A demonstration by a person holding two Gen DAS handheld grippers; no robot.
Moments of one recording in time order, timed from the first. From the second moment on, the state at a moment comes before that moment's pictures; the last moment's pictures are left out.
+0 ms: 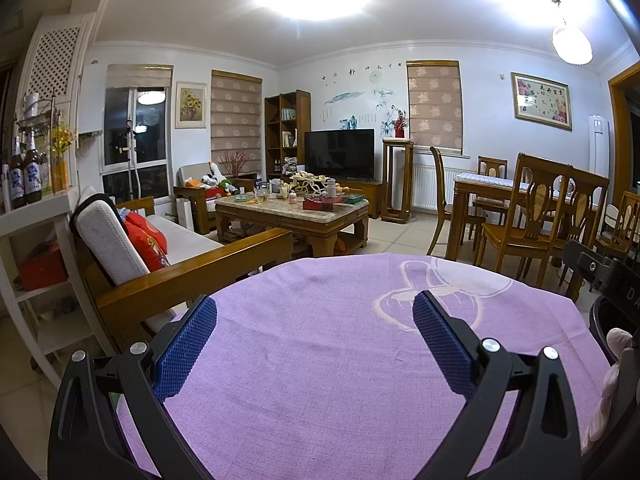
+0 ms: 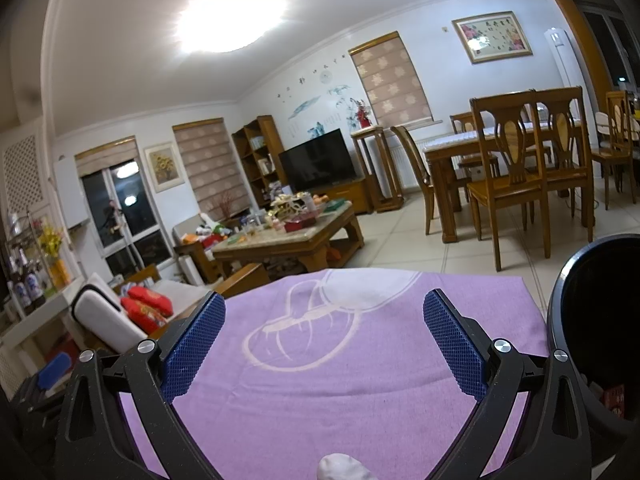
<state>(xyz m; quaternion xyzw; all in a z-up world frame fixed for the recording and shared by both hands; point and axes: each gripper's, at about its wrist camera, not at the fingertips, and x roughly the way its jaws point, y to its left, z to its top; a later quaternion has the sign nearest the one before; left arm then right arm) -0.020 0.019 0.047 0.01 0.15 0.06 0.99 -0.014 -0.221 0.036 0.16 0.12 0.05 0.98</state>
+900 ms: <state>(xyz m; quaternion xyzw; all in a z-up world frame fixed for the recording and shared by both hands) -0.022 0.015 0.047 0.01 0.15 0.06 0.99 -0.014 -0.220 0.040 0.16 0.13 0.05 0.98</state>
